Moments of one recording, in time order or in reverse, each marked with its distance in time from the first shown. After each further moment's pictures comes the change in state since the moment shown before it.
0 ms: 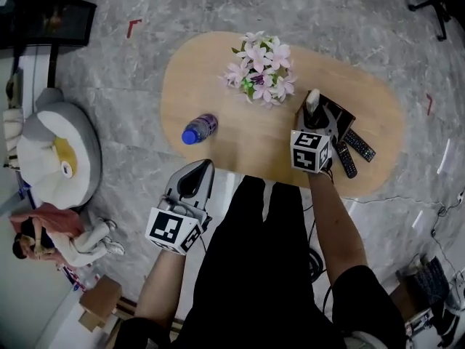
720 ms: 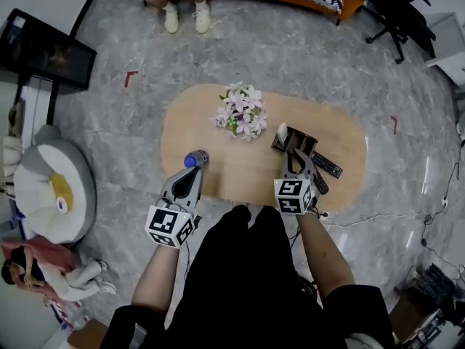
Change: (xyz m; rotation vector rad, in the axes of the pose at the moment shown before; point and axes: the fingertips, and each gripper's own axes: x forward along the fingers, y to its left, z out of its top) left arm -0.031 -0.007 0.071 0.100 -0.128 -0.028; right arm -0.145 -0.009 0.049 -0.075 -0.125 0.023
